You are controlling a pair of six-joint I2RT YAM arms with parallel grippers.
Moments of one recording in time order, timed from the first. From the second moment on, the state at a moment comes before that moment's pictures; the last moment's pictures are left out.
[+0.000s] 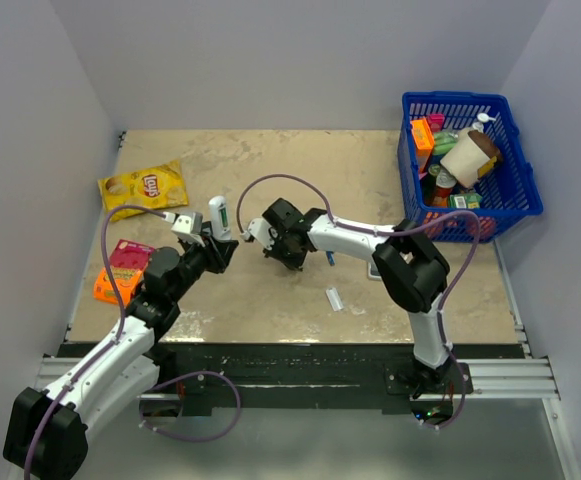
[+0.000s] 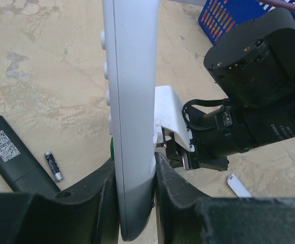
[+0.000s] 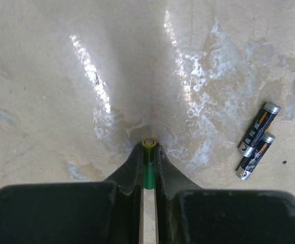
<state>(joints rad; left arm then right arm) -0.40 0.76 0.32 0.30 0.10 -0.38 0.83 2.03 1.44 -0.59 -0.05 -0.40</state>
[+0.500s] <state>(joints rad) -0.39 0.76 0.32 0.30 0.10 -0.38 0.82 2.03 1.44 -0.58 -0.06 -0.33</state>
